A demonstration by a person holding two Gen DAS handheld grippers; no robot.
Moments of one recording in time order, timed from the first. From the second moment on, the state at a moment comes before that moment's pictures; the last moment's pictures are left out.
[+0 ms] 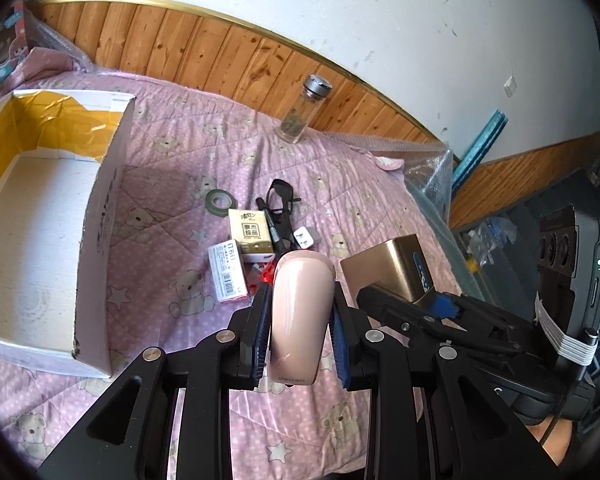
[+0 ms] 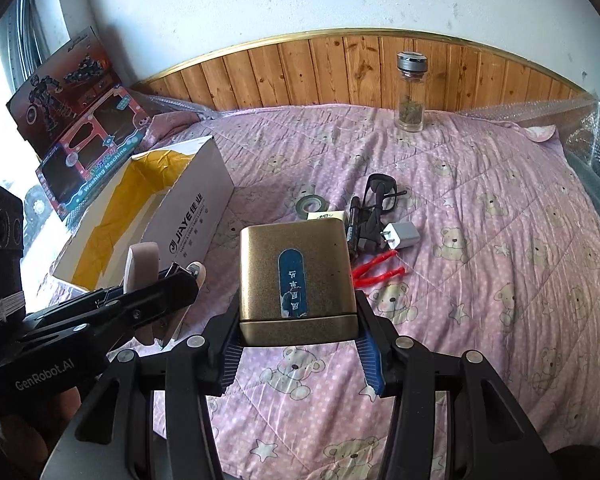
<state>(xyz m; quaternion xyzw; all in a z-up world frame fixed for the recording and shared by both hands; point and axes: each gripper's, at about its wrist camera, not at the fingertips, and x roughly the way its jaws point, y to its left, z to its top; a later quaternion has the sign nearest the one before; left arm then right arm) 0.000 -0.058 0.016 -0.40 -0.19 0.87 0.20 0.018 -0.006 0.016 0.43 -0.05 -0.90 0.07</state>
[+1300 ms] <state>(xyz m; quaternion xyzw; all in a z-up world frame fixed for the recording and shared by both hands) -0.028 -0.187 0.059 -0.35 -0.22 0.90 0.11 -0.048 -0.101 0.050 0.43 -0.01 -0.89 0.16</state>
